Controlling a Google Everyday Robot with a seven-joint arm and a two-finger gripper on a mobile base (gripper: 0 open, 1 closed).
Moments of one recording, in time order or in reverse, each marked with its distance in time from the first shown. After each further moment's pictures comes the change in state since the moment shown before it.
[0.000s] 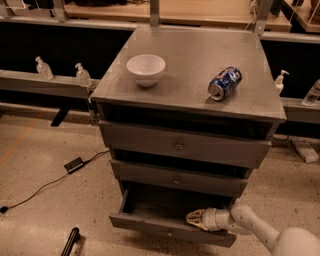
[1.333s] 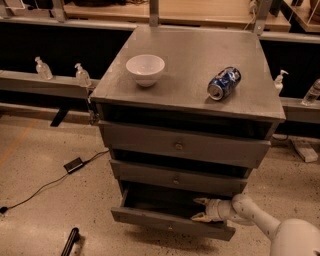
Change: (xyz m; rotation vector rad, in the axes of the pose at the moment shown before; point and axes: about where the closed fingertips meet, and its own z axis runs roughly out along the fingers) arm 0.007 -0.051 -0.019 0.085 0.130 -0.034
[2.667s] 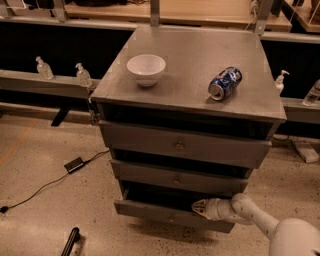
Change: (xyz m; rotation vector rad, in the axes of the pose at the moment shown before) arm 0.003 0.000 0.002 0.004 0.006 -0.001
